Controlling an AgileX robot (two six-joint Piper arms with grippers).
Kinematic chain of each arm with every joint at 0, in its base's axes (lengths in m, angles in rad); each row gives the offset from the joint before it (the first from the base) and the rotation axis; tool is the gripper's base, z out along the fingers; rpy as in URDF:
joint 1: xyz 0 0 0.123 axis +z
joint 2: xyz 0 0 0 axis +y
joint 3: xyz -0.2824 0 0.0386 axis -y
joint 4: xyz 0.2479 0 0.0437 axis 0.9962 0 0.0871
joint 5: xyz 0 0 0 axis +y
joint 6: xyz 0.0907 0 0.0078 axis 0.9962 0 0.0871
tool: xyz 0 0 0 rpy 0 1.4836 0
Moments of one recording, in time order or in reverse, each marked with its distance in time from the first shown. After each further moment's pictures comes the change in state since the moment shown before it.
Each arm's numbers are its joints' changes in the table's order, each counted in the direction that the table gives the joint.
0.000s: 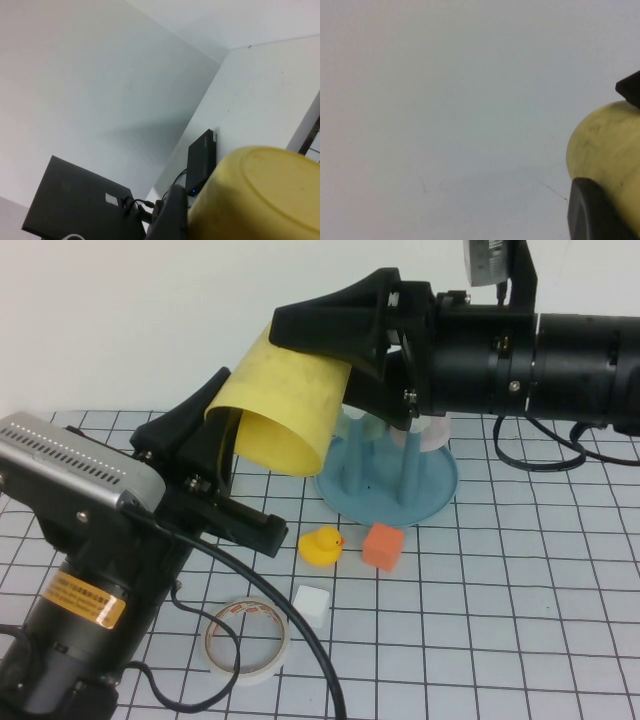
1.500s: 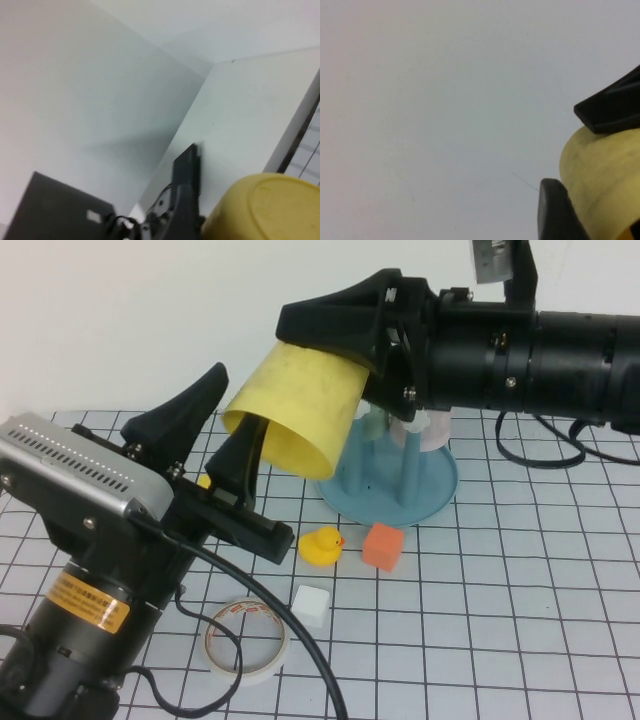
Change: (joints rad) right arm 0.002 0.001 0.002 0.006 -0.059 -0.006; left arm 0.000 0.000 0.000 0.042 0.000 -0.006
